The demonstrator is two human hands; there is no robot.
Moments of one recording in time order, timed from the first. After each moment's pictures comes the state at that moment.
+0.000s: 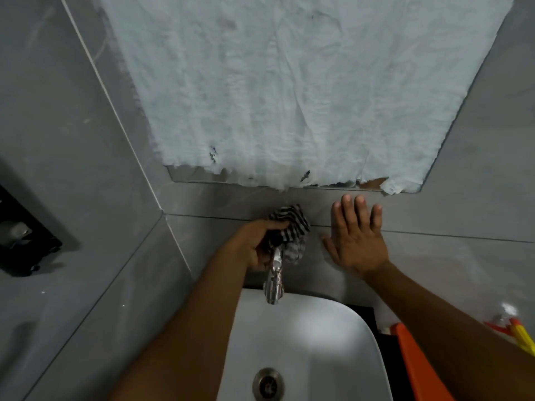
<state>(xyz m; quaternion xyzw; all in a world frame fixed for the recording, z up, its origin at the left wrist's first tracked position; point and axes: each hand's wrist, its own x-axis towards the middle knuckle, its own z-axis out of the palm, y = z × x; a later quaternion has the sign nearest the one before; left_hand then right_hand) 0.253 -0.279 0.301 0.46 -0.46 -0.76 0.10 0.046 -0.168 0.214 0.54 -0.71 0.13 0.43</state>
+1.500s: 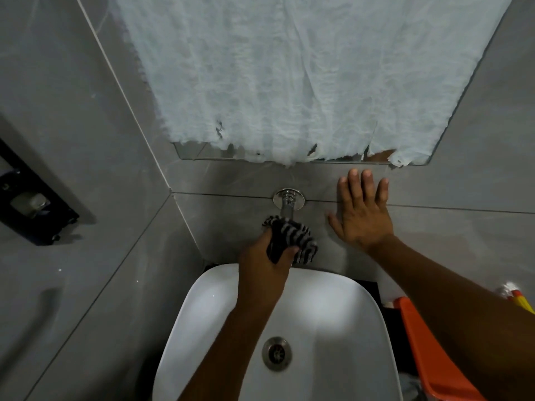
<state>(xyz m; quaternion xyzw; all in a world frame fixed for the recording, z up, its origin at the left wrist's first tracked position) 0.310 -0.194 0.243 0.40 -0.74 -0.43 0.33 0.048 -0.169 0.215 0.55 -0.74 0.11 0.37</state>
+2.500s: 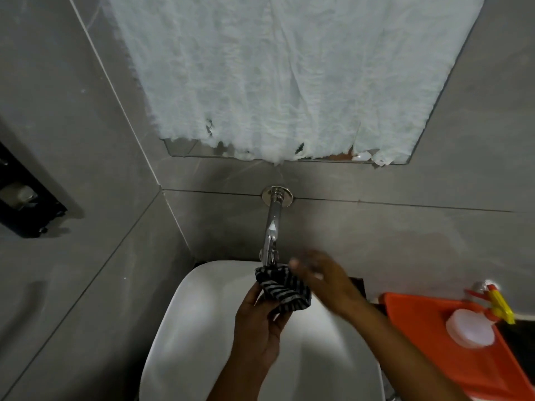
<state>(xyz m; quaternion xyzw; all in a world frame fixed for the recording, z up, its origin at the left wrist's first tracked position) 0.332 -0.132 0.185 0.36 -0.23 -0.83 0.35 0.178 -0.085 0.224 0.48 -0.73 0.42 -0.23</state>
